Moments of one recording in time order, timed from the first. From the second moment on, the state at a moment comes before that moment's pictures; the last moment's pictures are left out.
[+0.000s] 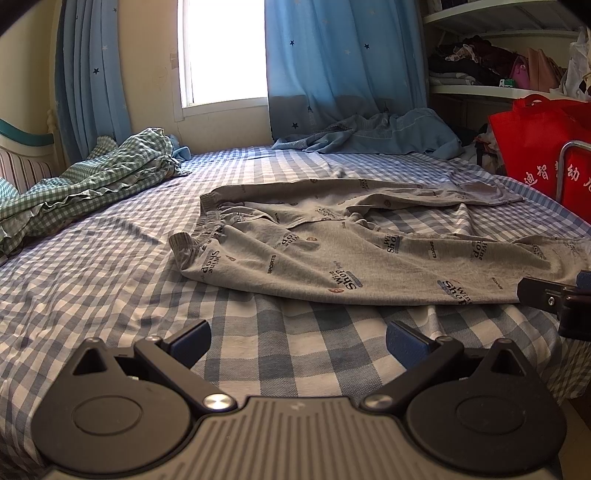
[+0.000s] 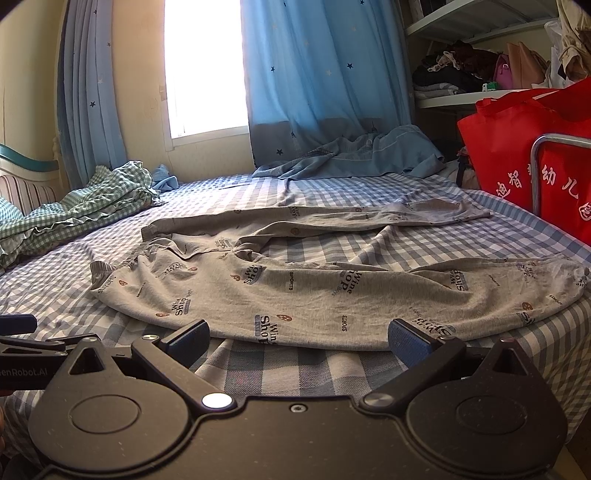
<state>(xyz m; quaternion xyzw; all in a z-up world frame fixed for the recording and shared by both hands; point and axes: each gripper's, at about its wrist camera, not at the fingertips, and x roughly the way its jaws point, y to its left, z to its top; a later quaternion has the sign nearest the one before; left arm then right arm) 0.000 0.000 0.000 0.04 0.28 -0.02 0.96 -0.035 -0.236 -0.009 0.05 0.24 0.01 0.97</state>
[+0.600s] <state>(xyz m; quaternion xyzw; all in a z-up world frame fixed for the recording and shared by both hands) 0.054 0.030 0.013 -0.02 0.31 -0.01 0.95 -0.001 -0.246 0.000 0.05 0.23 0.08 0.97</state>
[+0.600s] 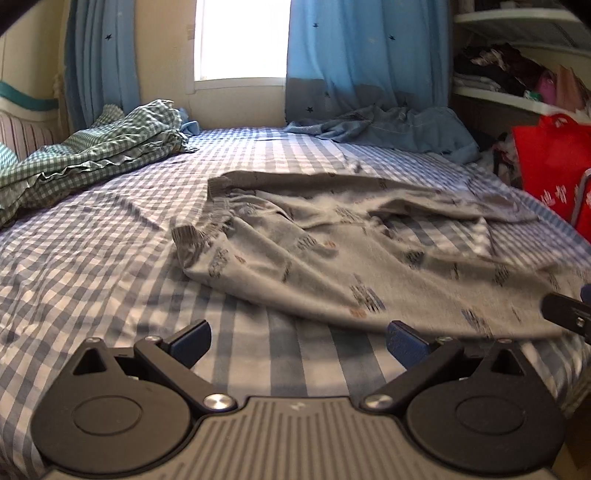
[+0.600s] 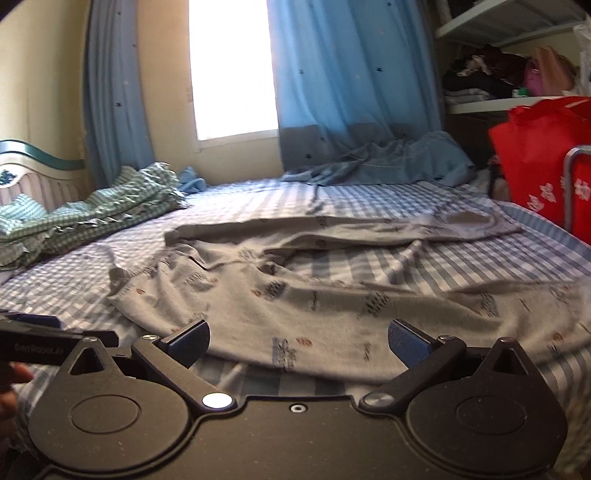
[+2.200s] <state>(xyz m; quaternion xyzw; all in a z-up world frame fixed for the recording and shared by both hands) 0.496 0.110 -0.040 0.32 0.36 -0.14 0.87 0.573 -0.293 -0.074 -0.20 0.42 0.36 0.81</state>
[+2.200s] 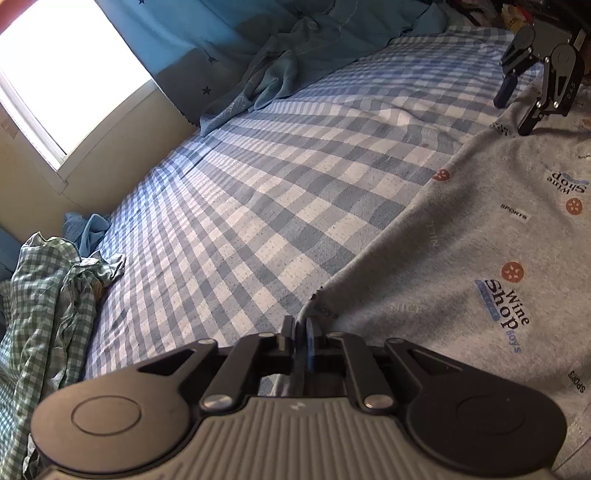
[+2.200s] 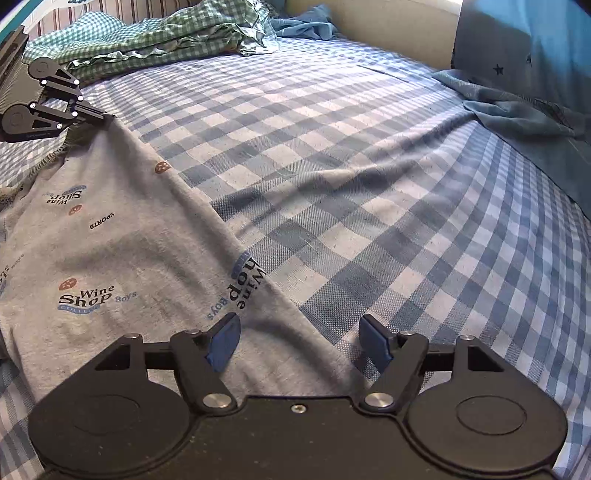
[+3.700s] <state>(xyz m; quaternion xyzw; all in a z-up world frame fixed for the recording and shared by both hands) 0.523 0.106 -0.043 0.30 0.38 -0.17 0.86 0.549 -0.269 -0.071 -0.19 0.38 0.38 0.82</state>
